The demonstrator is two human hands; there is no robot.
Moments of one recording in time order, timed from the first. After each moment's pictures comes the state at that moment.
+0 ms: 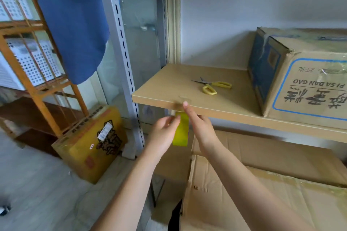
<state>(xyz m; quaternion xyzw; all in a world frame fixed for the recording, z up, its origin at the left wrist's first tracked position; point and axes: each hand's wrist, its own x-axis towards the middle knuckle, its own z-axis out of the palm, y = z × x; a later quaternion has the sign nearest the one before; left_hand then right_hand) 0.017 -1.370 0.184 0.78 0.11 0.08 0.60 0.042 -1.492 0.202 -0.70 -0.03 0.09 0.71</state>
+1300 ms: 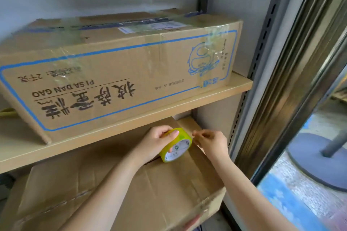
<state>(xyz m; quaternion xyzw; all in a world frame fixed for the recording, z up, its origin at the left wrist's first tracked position) 0.086 -1.720 0.140 0.76 -0.32 -0.22 0.52 0.011 -1.899 0.080 -0.73 0.34 -0.19 0.56</state>
